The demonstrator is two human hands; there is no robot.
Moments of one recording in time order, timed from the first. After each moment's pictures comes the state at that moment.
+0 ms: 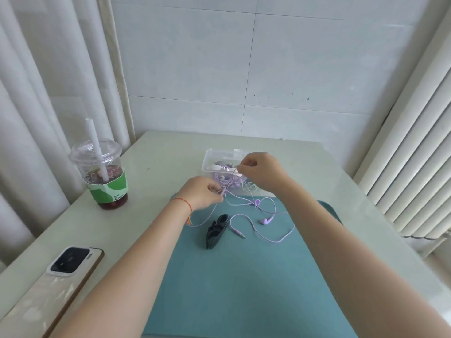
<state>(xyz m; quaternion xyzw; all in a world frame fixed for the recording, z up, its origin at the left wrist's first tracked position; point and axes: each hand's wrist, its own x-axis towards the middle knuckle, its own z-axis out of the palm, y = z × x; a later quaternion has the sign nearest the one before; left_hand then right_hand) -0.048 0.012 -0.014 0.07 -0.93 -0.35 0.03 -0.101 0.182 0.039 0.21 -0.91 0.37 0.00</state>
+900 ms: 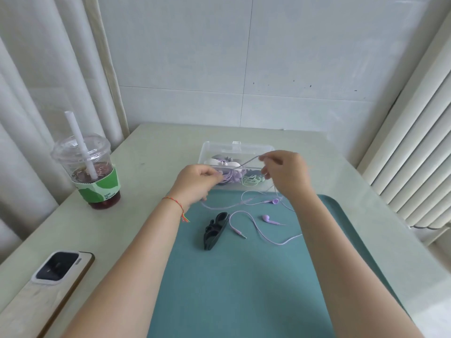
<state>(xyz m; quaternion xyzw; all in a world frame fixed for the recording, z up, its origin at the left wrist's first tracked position) -0.050 0.016 -0.011 0.10 -0.81 -0.57 0.09 -0.103 0.213 0.017 0.11 -0.86 0.49 0.10</state>
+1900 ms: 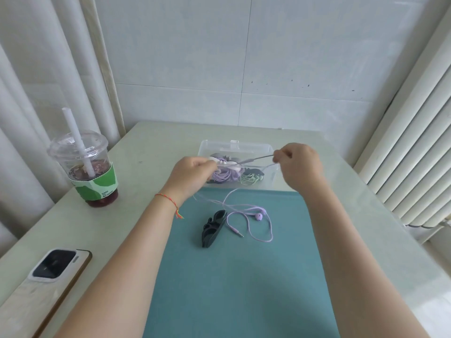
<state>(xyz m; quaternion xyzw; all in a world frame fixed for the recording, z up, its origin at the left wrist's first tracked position) -0.038 0.017 0.011 0.07 -0.84 -0.52 0.14 -0.099 0.230 0.040 0.08 -0.93 0.33 0.14</state>
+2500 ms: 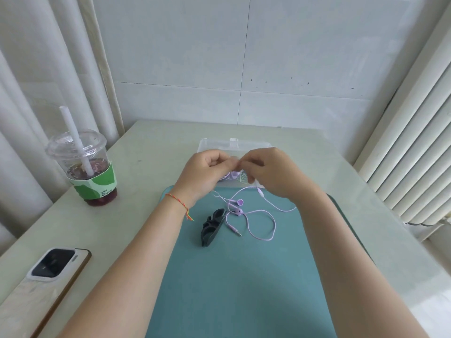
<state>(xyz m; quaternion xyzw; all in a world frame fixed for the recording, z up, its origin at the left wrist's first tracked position) -0.034 0.041 0.015 -0.03 -0.79 -0.60 0.14 -0.069 0.205 0.050 0.28 -0.89 0.35 0.00</state>
